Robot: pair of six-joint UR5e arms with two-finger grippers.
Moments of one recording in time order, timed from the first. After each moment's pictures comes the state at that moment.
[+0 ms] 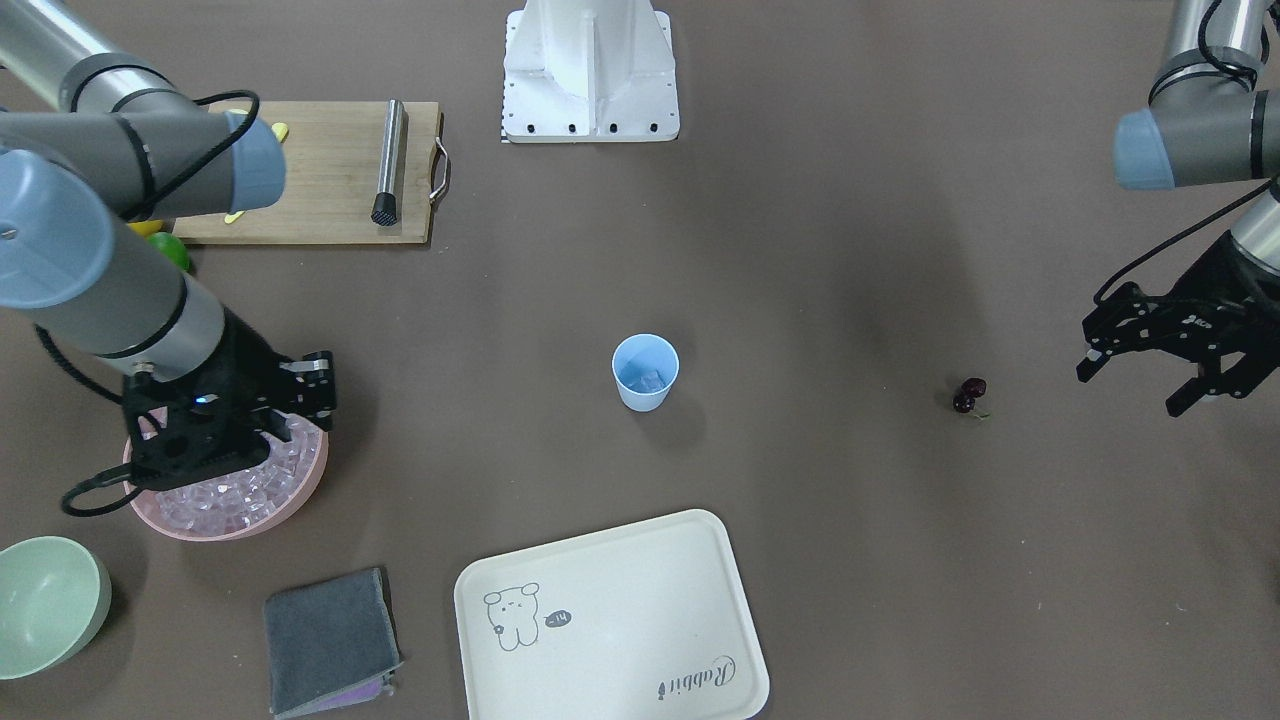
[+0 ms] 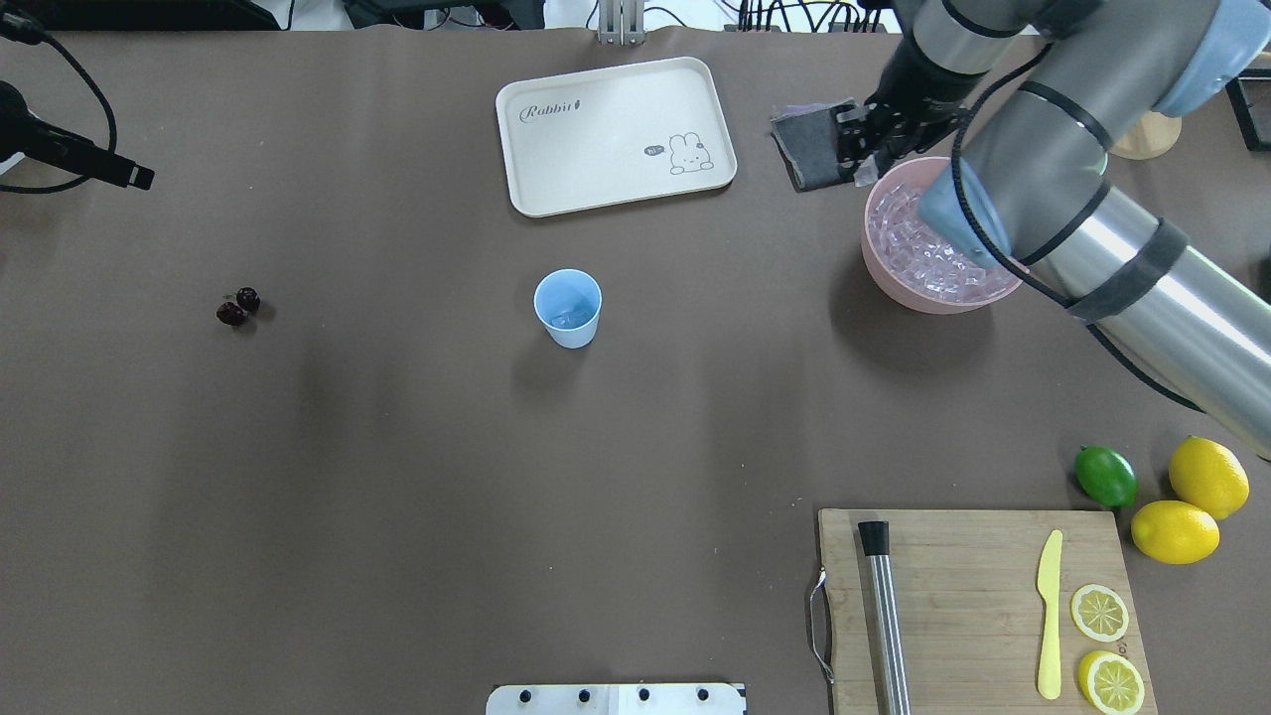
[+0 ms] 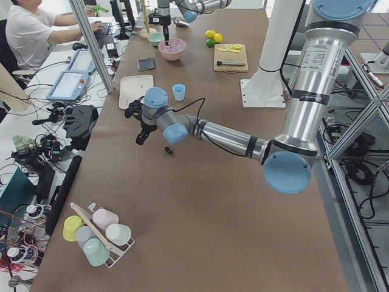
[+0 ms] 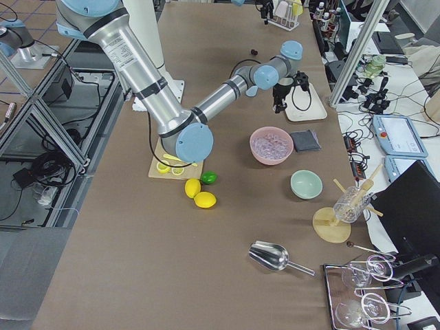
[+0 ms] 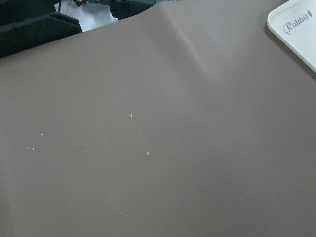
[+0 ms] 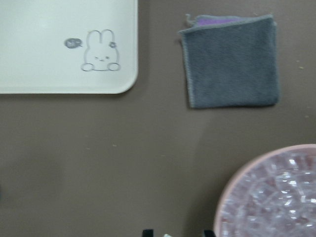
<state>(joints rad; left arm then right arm) -1.18 -1.79 -1.60 -2.16 -2.23 -0.42 0.96 -0.87 1.55 -1.62 2.24 0.67</state>
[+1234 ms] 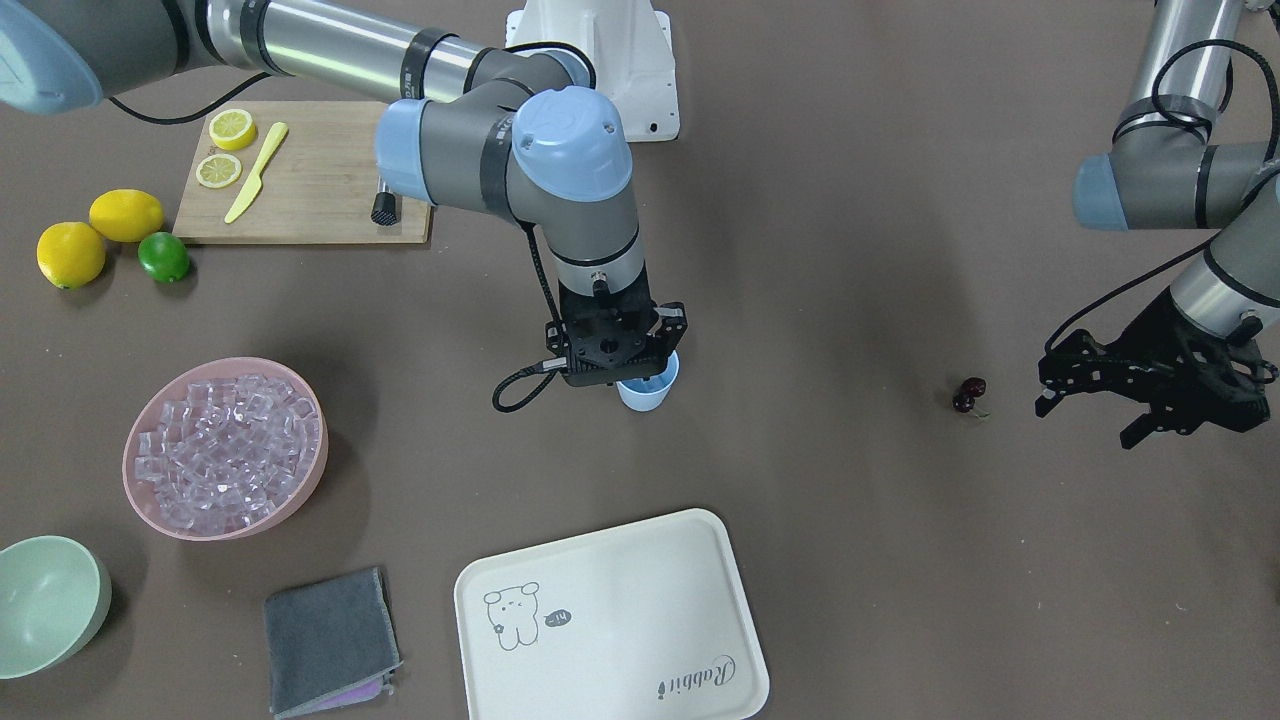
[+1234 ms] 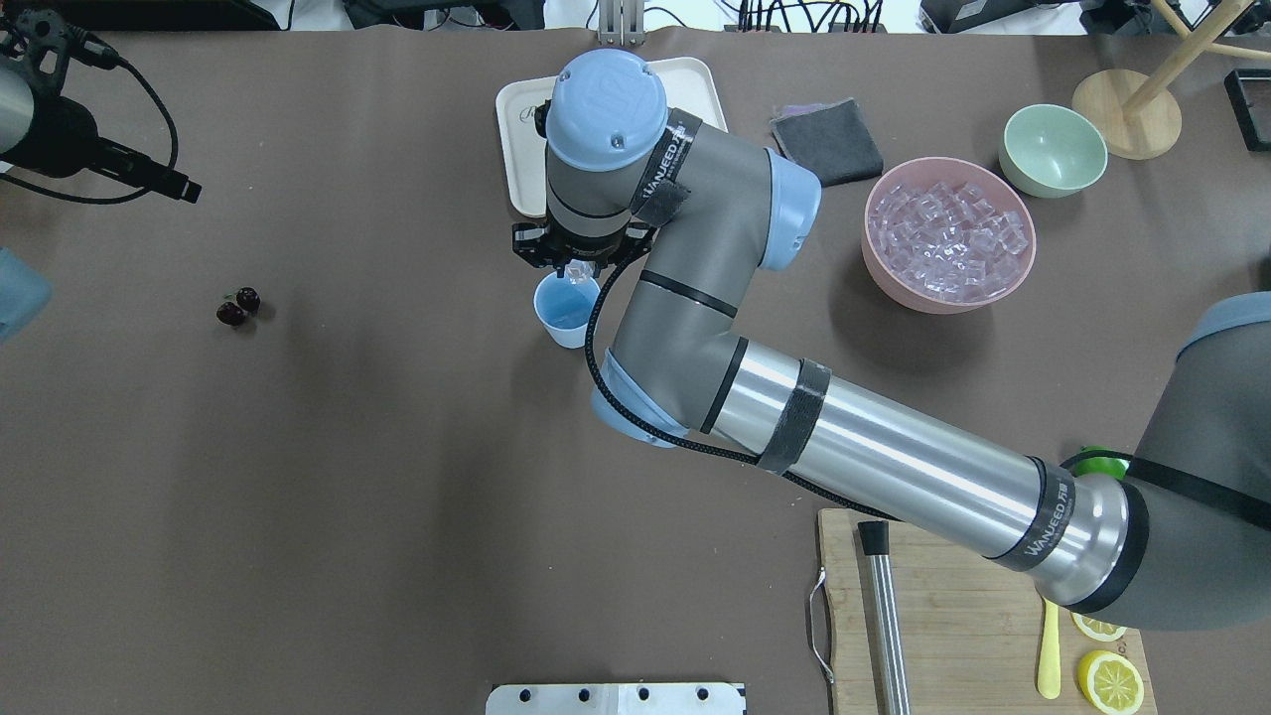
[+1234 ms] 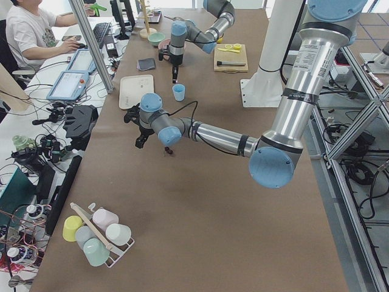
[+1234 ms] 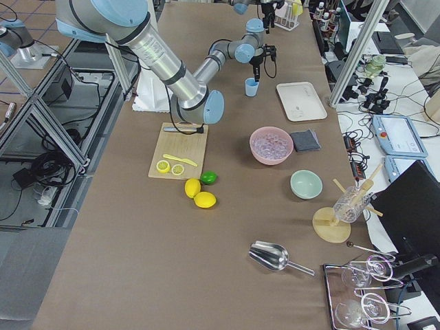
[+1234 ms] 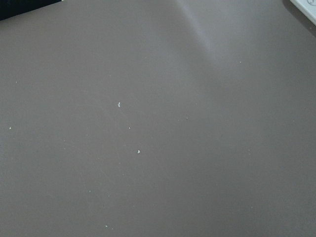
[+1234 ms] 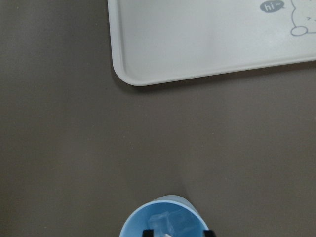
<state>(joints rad) -1.13 -1.85 -1.50 -2.19 -2.20 -0.44 0.59 -0.58 1.31 -1.43 1.88 1.13</state>
